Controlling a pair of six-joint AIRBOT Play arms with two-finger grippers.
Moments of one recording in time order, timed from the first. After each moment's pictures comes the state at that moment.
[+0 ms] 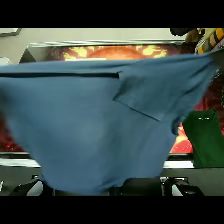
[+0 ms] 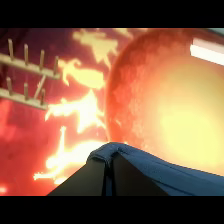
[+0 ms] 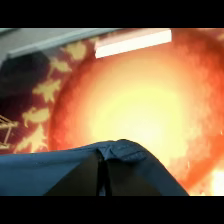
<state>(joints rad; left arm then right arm) 0.28 -0.96 1.65 1.33 -1.38 -1.69 -0.12 -0.91 1.64 -1.11 1.35 1.75</state>
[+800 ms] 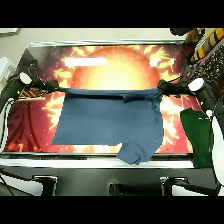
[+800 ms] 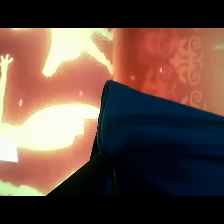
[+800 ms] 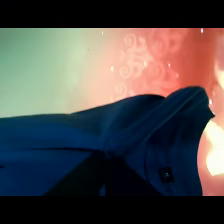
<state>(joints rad) 0.08 -1.73 1.55 1.31 -0.93 -1.59 -0.07 -1.45 1.26 -1.09 0.81 1.54</state>
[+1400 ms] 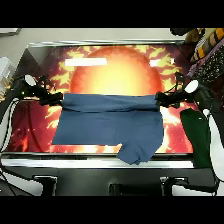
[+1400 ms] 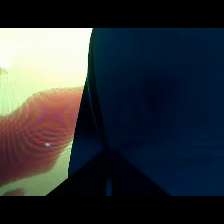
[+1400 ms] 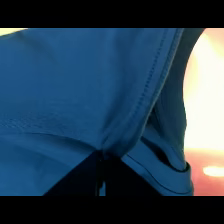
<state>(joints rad) 0.07 -1.77 1.55 1.31 -1.26 -1.60 -0.07 -1.50 1.26 -1.19 1.05 1.58</state>
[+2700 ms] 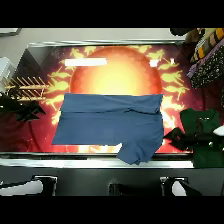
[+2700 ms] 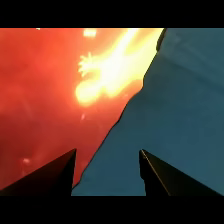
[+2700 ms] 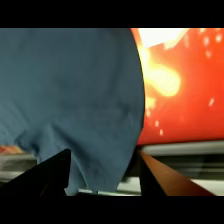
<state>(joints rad) 0.36 -1.46 1.24 1.21 -1.37 -1.58 -0.52 -1.00 0.58 -0.97 1.35 1.39</state>
